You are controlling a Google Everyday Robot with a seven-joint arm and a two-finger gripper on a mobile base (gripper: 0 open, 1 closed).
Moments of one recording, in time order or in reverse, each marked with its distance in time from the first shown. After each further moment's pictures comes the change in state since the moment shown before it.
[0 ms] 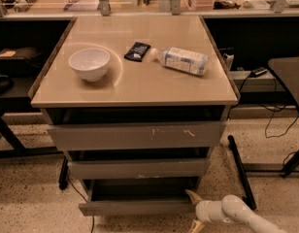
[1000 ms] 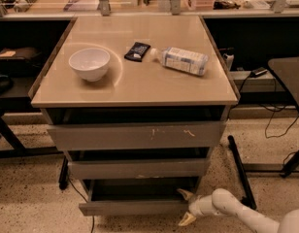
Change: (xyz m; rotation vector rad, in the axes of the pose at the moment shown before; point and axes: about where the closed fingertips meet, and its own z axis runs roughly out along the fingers) arm -0.004 -0.024 0.036 -0.014 0.028 -0.026
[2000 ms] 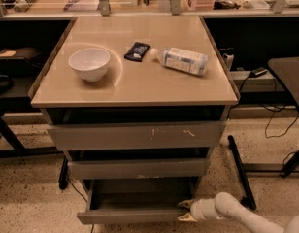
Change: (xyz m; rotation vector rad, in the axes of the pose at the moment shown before) arm 0.004 0.014 -0.008 -0.007 -0.004 0.018
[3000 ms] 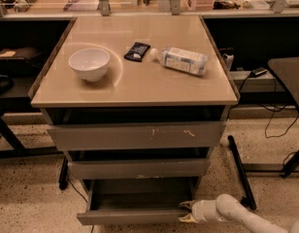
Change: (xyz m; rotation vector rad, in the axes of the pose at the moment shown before) arm 0.005 0.005 -0.006 0.011 0.020 -0.013
